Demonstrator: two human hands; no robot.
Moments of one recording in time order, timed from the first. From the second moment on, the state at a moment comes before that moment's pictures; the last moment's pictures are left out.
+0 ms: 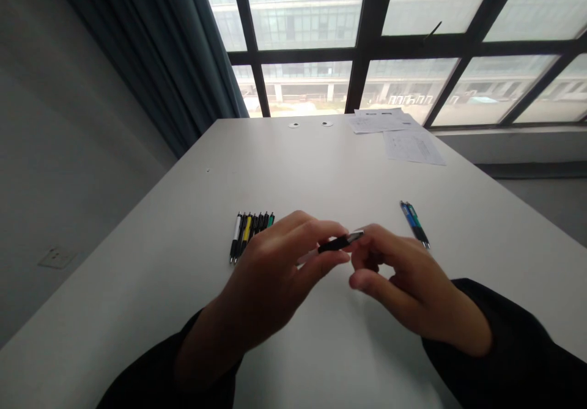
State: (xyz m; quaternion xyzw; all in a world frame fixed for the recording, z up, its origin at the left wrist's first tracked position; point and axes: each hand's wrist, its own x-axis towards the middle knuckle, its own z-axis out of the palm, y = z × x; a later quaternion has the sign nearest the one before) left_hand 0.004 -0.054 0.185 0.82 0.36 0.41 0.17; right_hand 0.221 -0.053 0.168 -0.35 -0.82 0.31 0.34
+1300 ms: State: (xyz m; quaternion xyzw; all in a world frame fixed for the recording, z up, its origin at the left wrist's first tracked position) left_hand 0.006 -0.056 0.179 0.89 0.32 0.33 -0.07; right_hand 0.228 -0.049 0.171 -0.31 -0.83 0.24 0.41
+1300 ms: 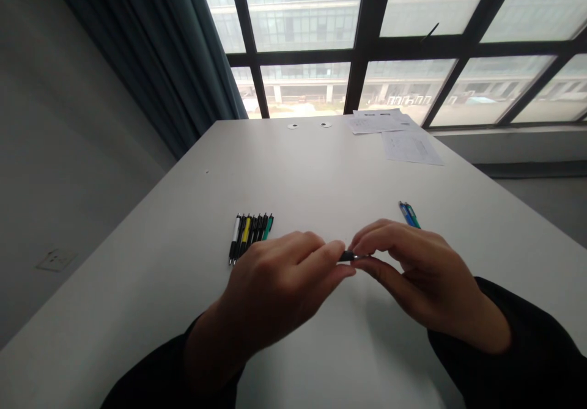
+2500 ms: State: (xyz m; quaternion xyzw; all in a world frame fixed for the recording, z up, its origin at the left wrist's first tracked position) left_hand 0.007 -0.054 0.177 0.87 0.36 0.31 -0.08; right_hand 0.229 -0.050 0.171 -0.30 -0.81 0.25 0.45
